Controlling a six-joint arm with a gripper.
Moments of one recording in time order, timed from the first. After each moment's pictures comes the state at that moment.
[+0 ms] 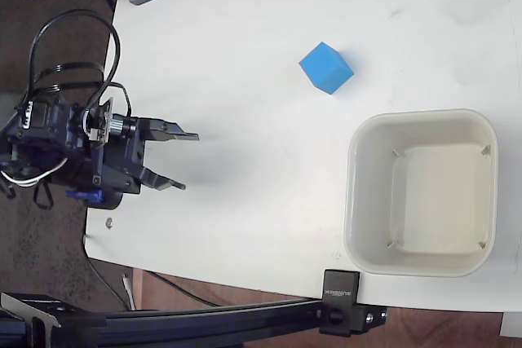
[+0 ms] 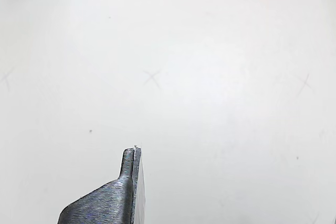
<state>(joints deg) -2.5 173.6 172.7 45.7 4.3 3.3</state>
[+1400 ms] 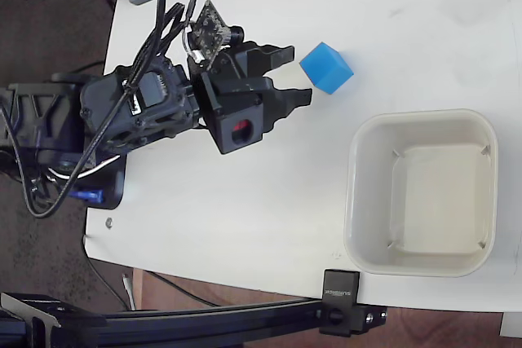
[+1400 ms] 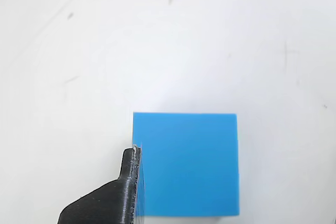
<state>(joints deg) 1.1 93.9 117.7 28.7 -25.6 -22.1</state>
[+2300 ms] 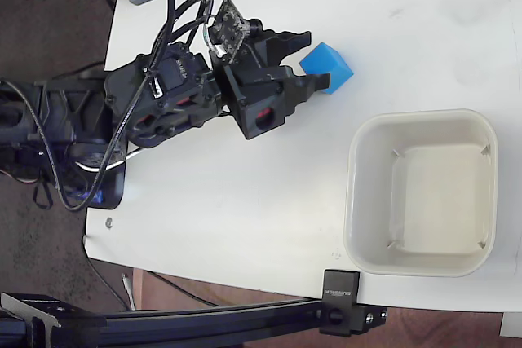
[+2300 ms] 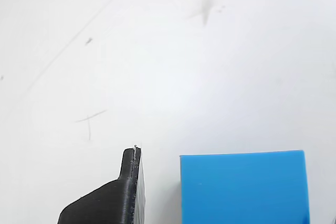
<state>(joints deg) -1.6 87.5 122.8 12.1 -26.2 -15.1</state>
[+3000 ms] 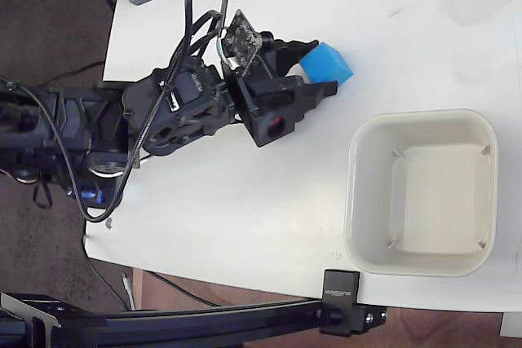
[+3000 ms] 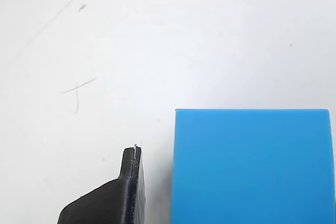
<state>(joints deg) 0.1 82.7 124.5 5.7 -27.7 -14.5</state>
